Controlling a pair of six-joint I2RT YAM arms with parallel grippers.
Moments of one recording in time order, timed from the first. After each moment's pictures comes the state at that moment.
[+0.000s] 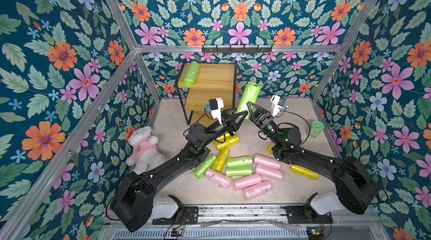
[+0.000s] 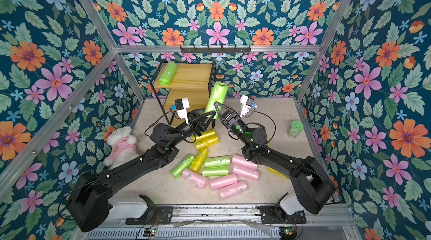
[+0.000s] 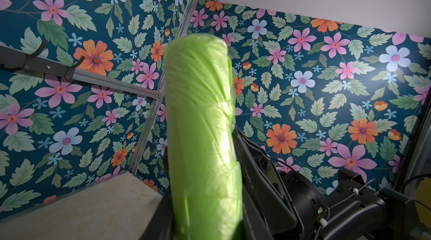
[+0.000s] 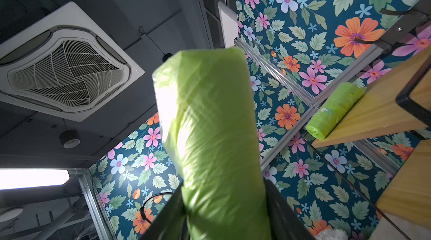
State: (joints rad) left arm -0.71 1.30 0.84 0.93 0.39 -0.59; right arm 0.71 1.47 0.83 1.33 -0.25 1.16
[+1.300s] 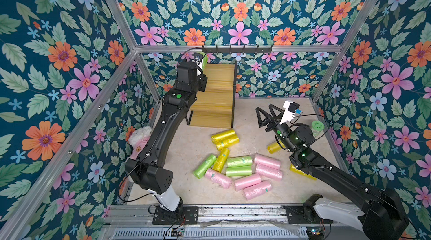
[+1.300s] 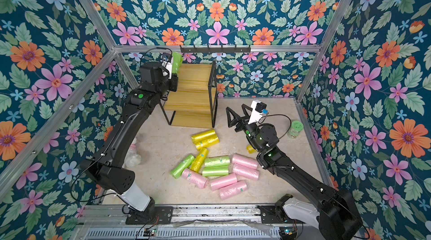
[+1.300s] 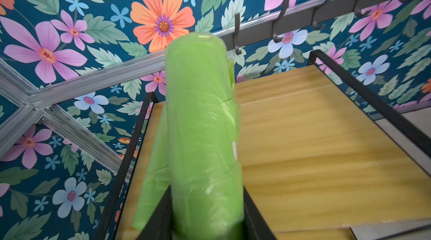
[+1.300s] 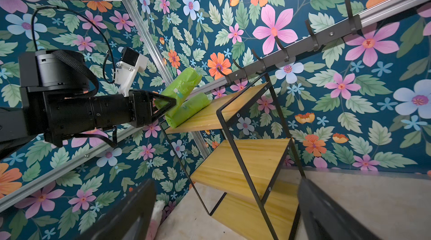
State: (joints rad) left arm -0.36 1.69 1.97 -0.57 -0.28 0.19; right arm 0.63 1.12 0.73 0.65 0.03 0.44
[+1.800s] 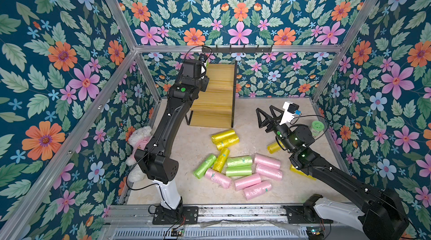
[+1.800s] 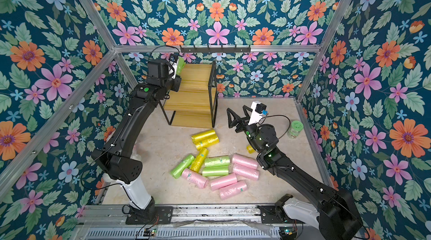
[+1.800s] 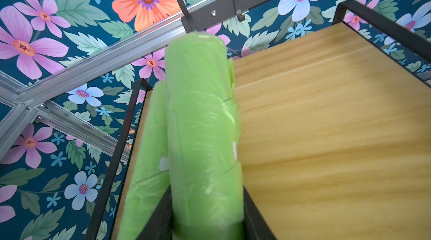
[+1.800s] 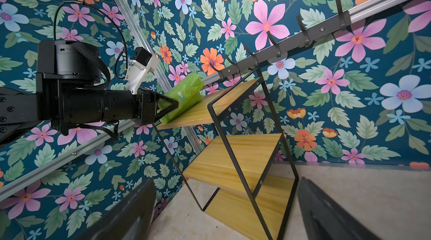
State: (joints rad) left arm -0.36 1.80 2.11 -0.70 -0.30 0.24; right arm 0.63 1.12 0.71 0.63 0.05 0.43
